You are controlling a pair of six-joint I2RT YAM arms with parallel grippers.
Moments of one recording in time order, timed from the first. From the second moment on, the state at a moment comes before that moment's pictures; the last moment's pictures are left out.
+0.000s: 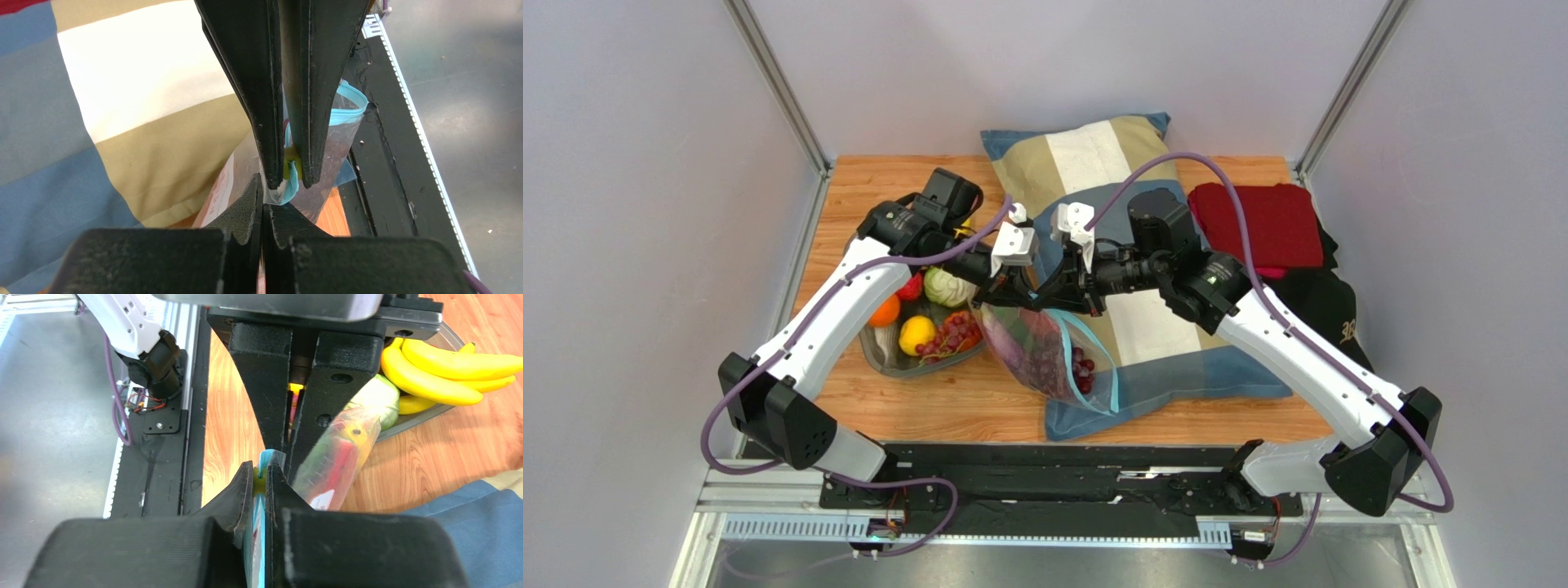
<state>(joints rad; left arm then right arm) -0.51 1.47 1.53 -1.06 1.07 0.94 0.74 1.31 1.33 -0.40 -0.77 -0.24</state>
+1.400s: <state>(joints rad) -0.29 1.31 1.47 -0.66 1.15 0.36 0.69 1.14 1.17 -0.41 -0.60 -0.25</state>
